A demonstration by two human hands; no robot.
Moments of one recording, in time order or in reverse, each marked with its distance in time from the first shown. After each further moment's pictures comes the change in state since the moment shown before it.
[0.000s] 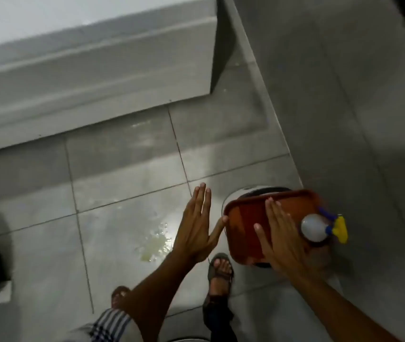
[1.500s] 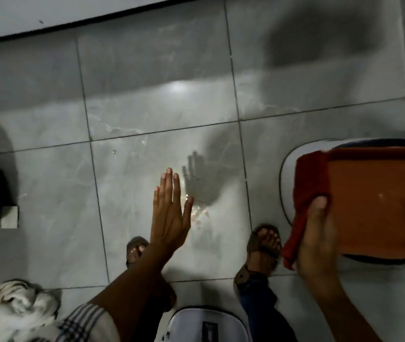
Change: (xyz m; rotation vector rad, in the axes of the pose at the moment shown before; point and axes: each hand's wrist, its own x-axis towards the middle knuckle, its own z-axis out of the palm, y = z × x) left_hand -0.116 -0.303 0.118 0.119 0.150 -0.373; right_hand -0.029 -0.103 0.186 0.914 0.123 0.445
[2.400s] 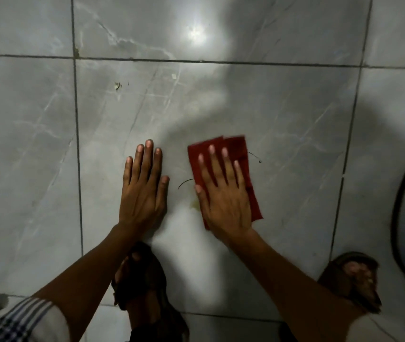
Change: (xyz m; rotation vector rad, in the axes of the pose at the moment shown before) left_hand 0.048 -0.295 0.140 0.156 0.166 0.035; right_hand 0.060 0.313 0.350 -1.069 -0.371 -0.961
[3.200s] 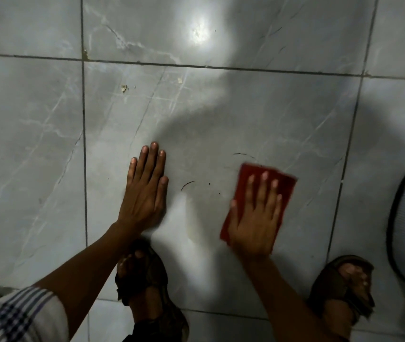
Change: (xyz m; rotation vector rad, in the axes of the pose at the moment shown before) left_hand 0.006 -0.008 -0.013 -0.089 -0.073 0.035; right_hand -0.060 0.018 -0.020 -0.098 0.010 0.405
